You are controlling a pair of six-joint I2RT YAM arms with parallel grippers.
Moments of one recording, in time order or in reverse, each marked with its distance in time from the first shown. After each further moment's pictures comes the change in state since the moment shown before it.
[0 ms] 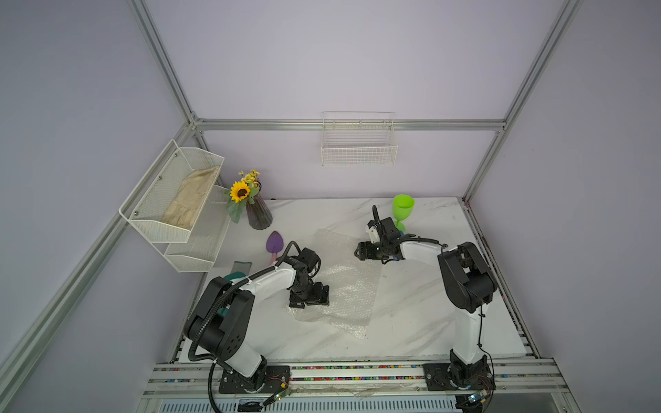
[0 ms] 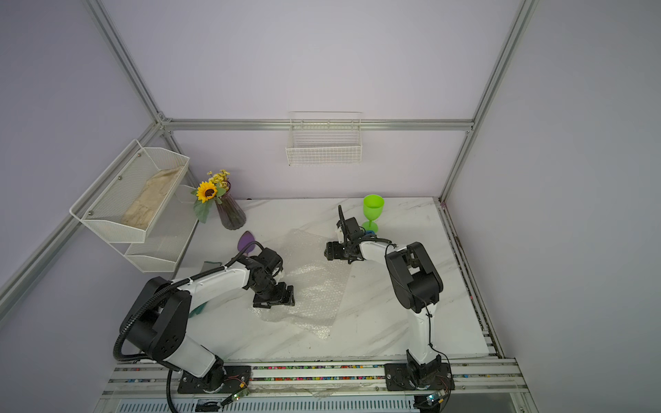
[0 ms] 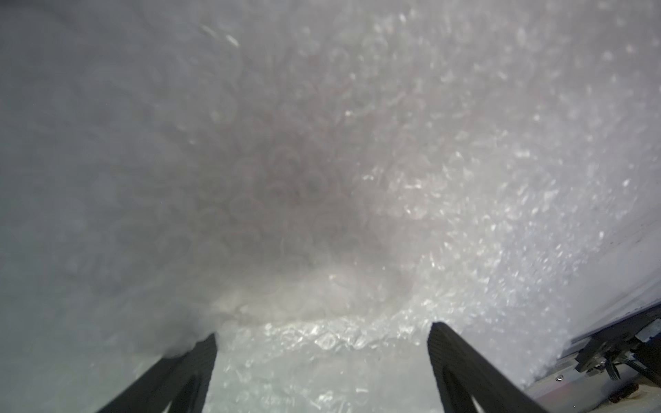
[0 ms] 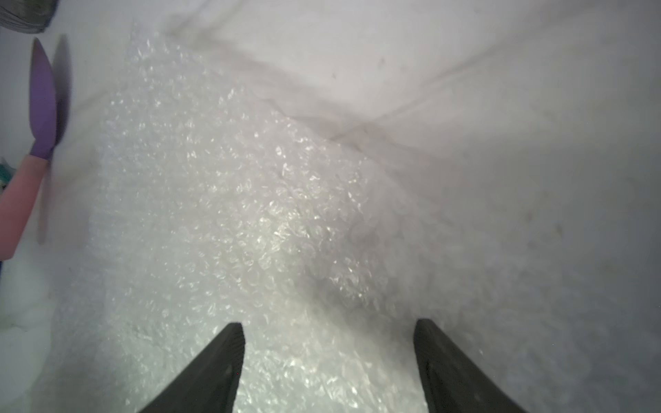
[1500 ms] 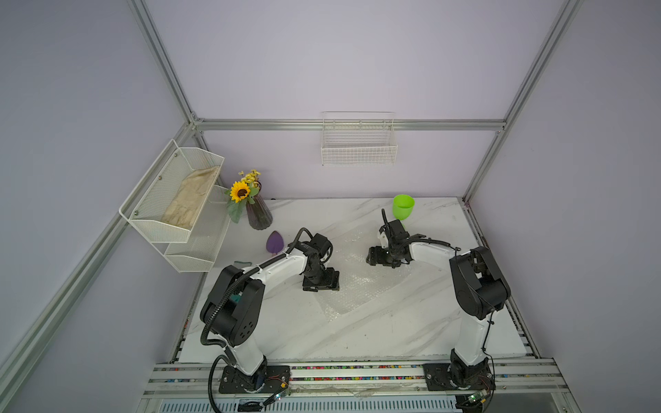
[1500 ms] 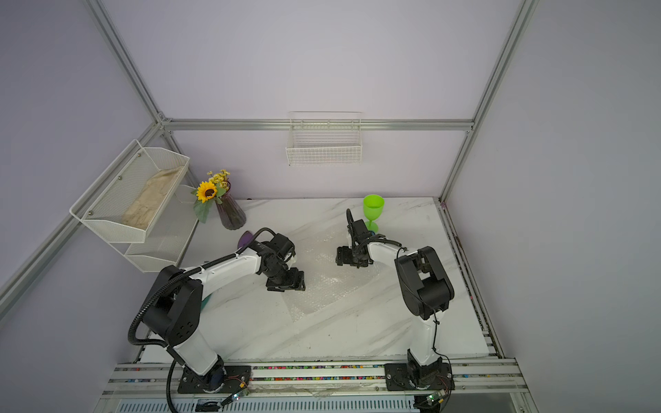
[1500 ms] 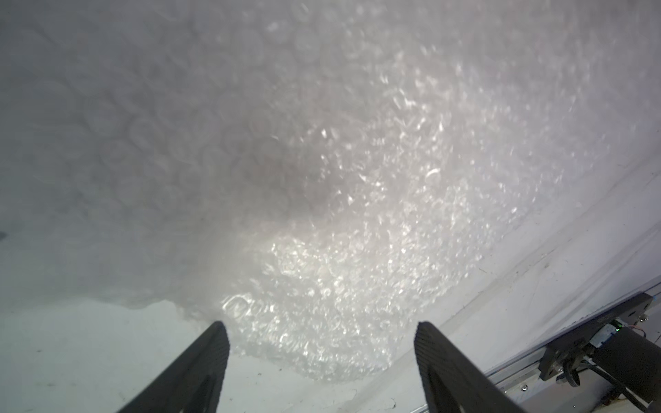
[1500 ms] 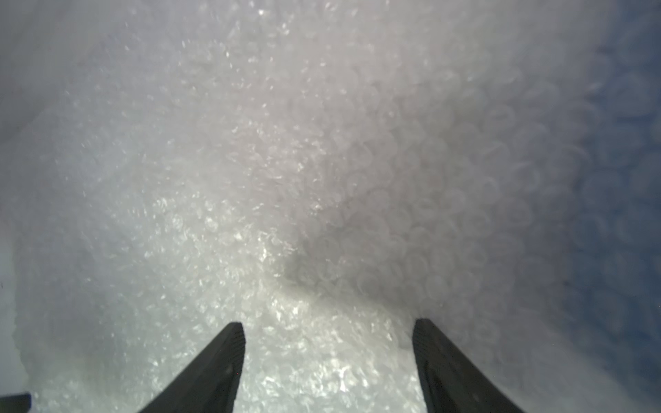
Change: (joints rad) left arm -0.053 0.092 0.203 -0.016 0.008 -0.011; right arm -0.033 -0.099 -0.079 -0.160 0.034 0.053
